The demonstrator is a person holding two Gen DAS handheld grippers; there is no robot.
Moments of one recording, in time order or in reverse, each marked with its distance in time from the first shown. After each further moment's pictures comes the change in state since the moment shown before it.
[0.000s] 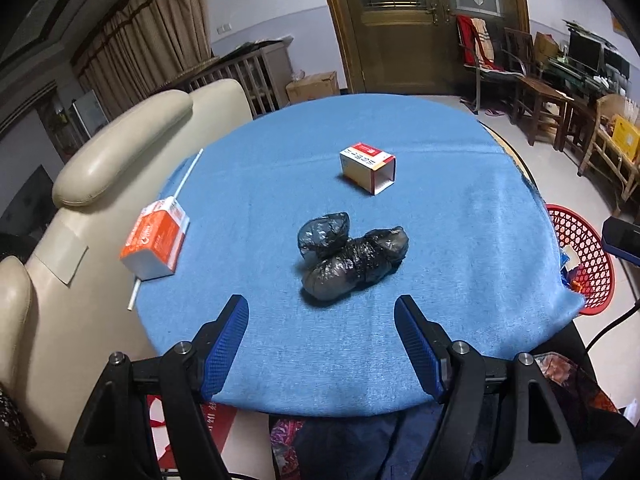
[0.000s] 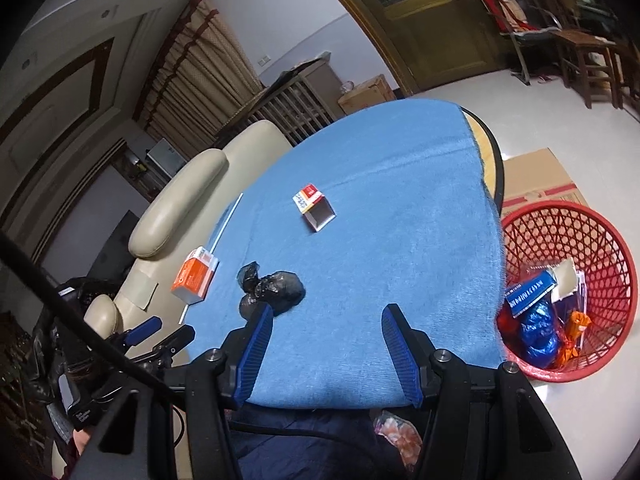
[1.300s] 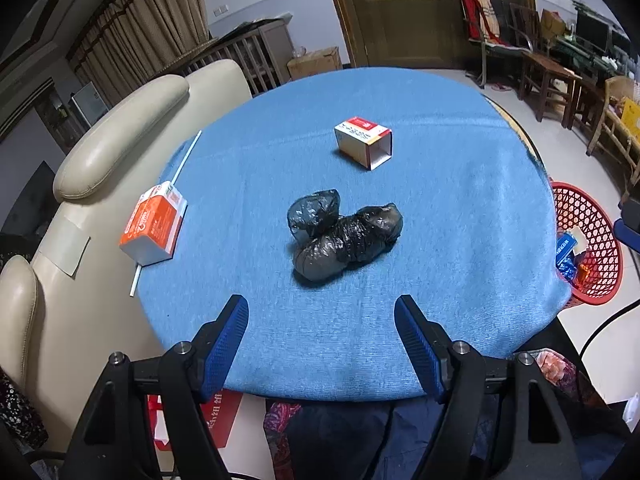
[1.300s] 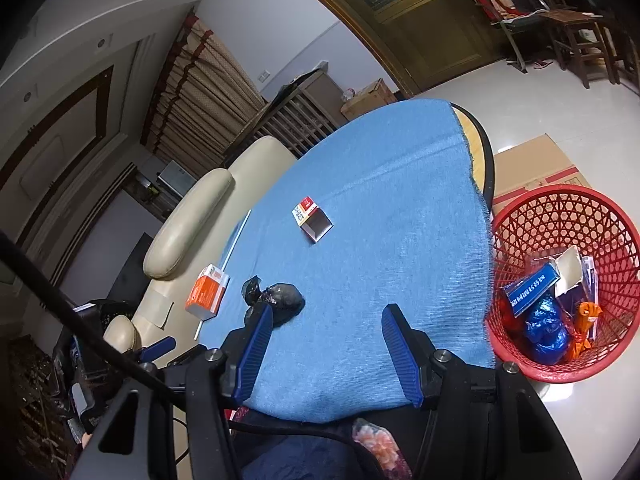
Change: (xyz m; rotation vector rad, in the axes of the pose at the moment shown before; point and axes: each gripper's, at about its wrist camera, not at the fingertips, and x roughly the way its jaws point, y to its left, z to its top) left arm 0.010 -0.026 0.003 0.022 0.112 0.037; right arm -0.010 -0.044 -0.001 0.093 -0.042 0.078
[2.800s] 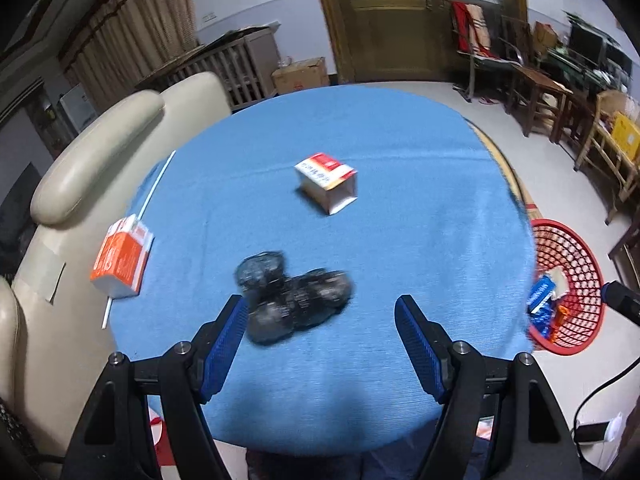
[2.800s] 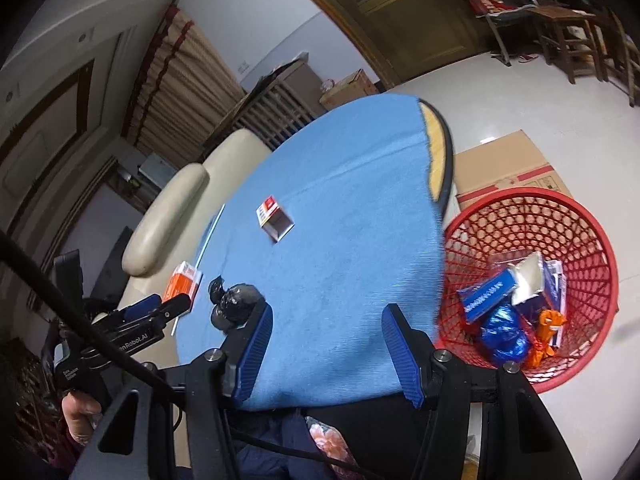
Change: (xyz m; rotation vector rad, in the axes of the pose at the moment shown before) left arm 0.014 -0.029 0.052 -0.028 -0.034 -0.060; right arm -0.005 -0.030 0.017 0.000 0.059 -0.077
